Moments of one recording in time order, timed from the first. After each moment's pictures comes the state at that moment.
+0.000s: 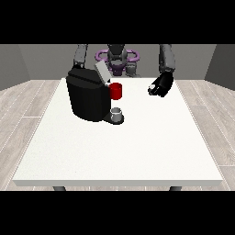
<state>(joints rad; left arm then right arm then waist) -0.71 0.45 -0.04 -0.66 -0.75 -0.15 -0.34 -0.23 -0.03 0.02 -1.27 0.21 -0.18 0.00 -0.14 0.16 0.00</state>
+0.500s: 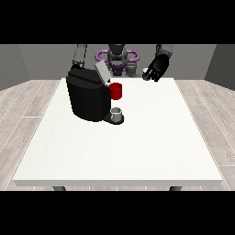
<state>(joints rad) -0.86 0.43 -0.04 -0.73 -0.74 -0.37 -0.25 -0.26 -0.04 -0.01 -1.15 0.20 -0.18 -0.04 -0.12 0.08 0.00</state>
